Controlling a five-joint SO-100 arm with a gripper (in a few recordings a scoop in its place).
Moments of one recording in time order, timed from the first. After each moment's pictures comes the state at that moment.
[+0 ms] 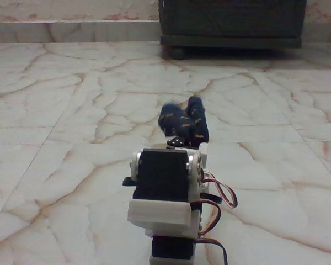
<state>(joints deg) 7.6 135.6 175.1 -32.1 -82.7</state>
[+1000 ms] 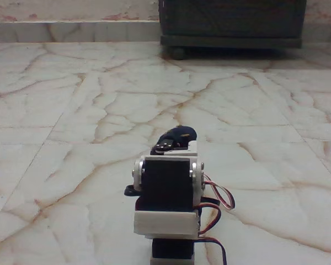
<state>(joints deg) 3.4 138.4 176.7 -32.0 -91.9</state>
